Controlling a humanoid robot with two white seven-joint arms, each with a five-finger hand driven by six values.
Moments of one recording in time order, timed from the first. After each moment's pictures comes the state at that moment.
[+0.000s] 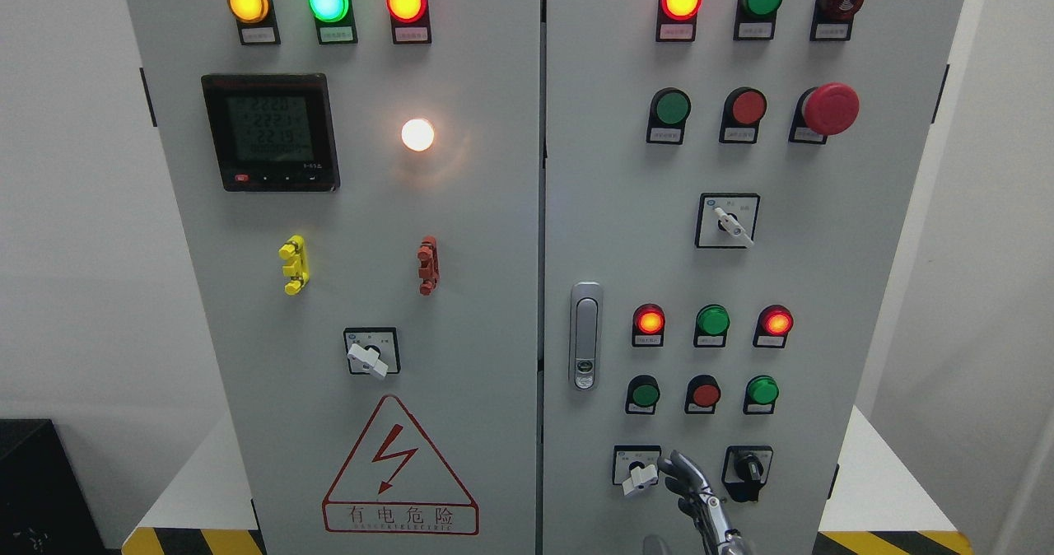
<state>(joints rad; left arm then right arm) -0.07 -0.11 0.00 0.00 0.08 -0.07 -0.06 0.10 0.13 0.20 -2.08 0.32 0.01 -0.02</state>
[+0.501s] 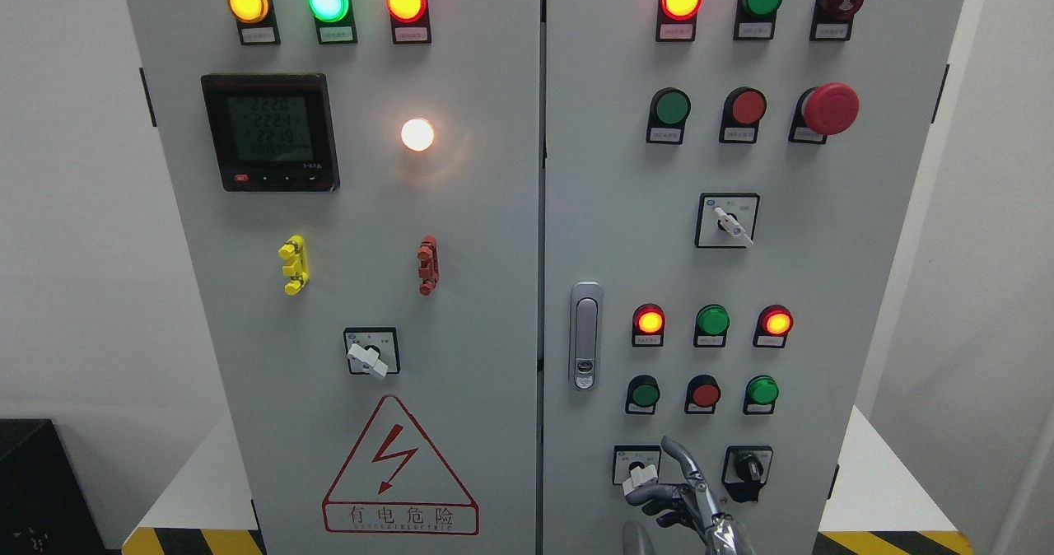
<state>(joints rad) -0.07 -0.11 0.00 0.00 0.08 -0.07 -0.06 0.04 0.13 0.23 -2.06 0.60 0.02 -0.05</state>
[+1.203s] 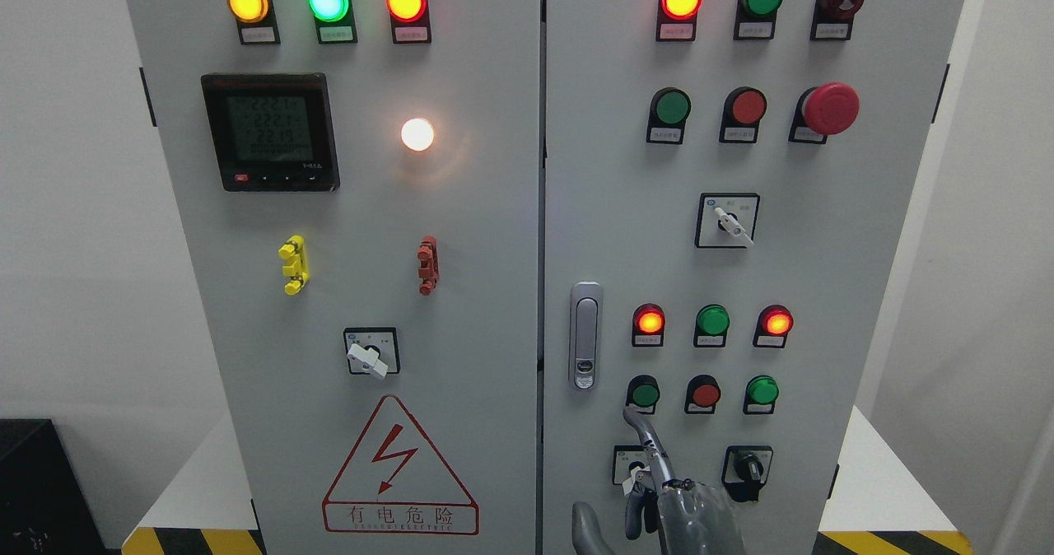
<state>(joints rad) -0.07 -0.11 0.00 0.00 0.08 -0.07 -0.06 -0.07 0.13 0.28 -1.97 0.99 0.05 -0.10</state>
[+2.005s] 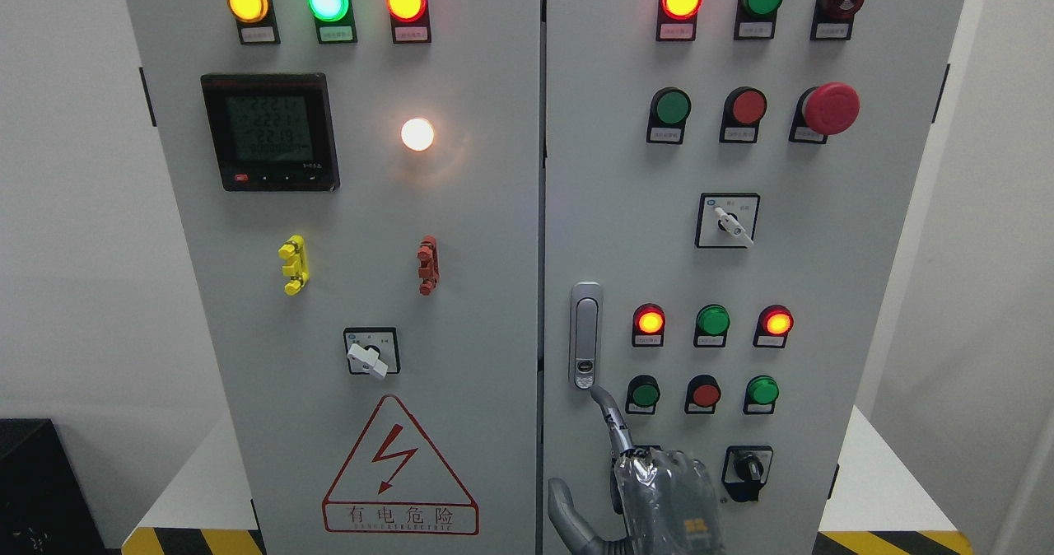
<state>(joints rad) -0.07 -0.11 0.00 0.00 0.08 -0.07 -0.06 -0.18 0.13 0.30 -1.87 1.25 0.11 -0.09</state>
